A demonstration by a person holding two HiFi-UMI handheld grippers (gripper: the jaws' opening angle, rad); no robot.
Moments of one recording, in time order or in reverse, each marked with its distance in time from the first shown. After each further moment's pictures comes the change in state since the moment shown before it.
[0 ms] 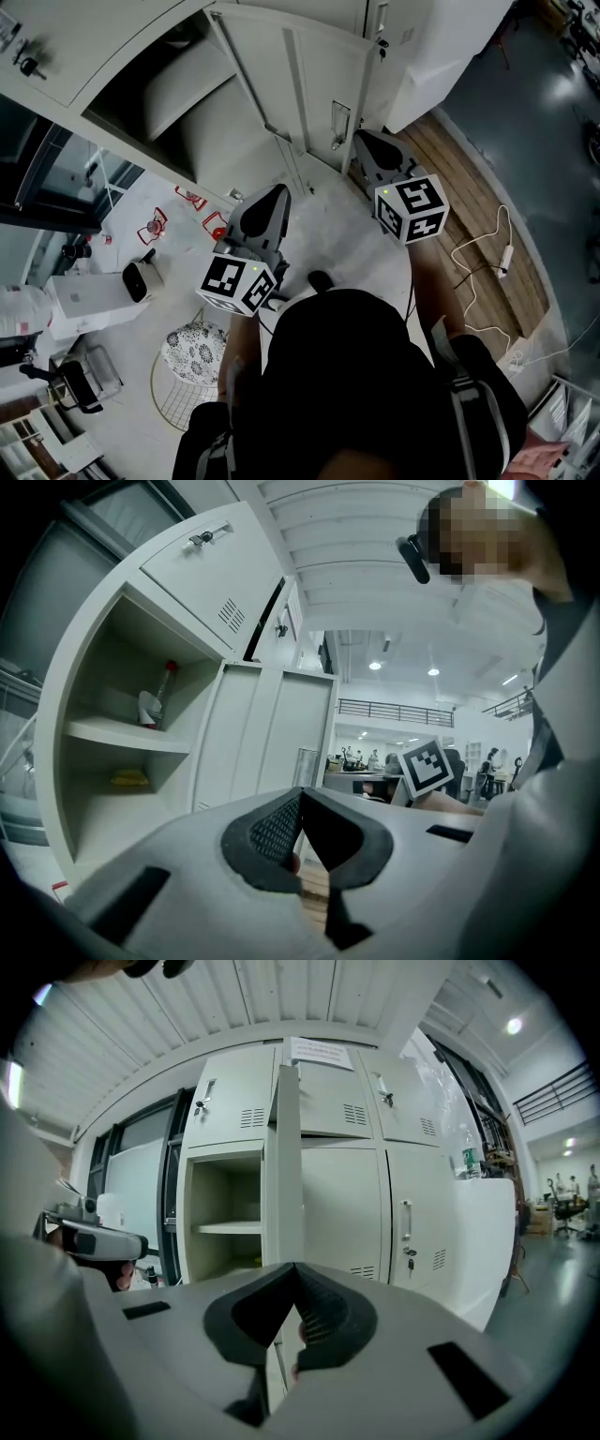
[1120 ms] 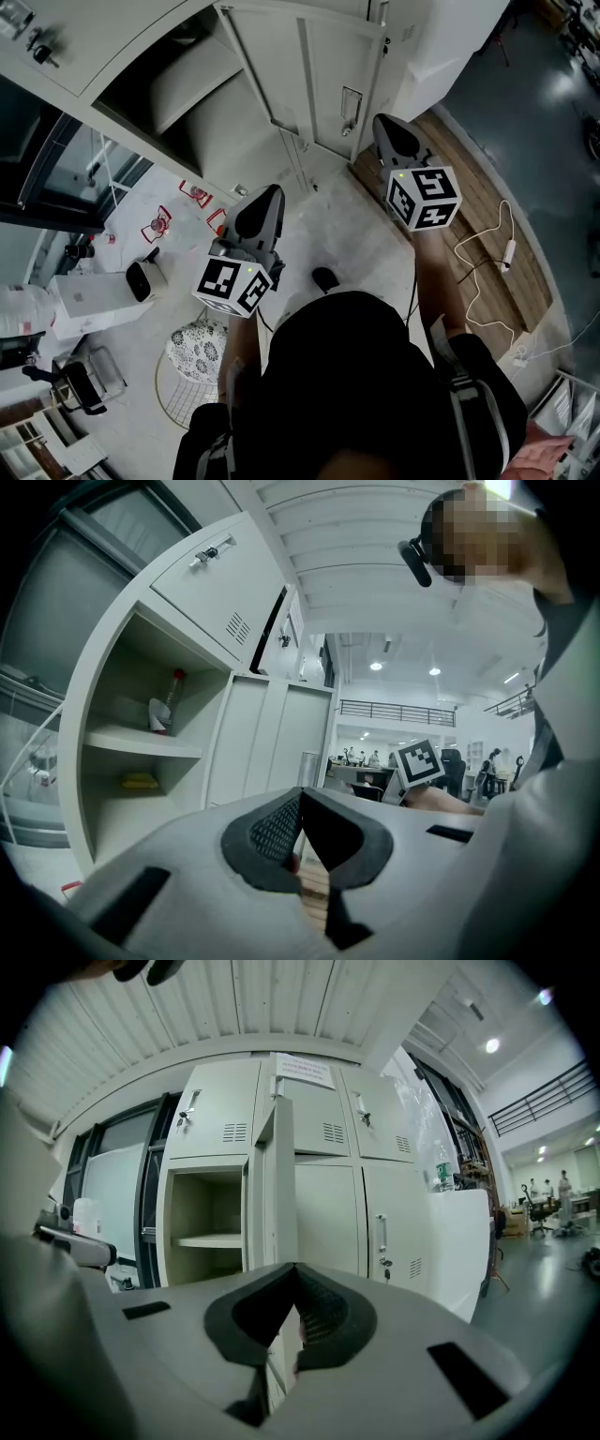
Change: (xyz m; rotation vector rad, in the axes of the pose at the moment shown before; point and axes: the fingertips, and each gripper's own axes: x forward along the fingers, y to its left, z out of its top) left arm -0.031 0.007 0.007 0.007 -0.009 0.012; right arm -0.016 -0.019 0.020 0.029 -0.072 -0.133
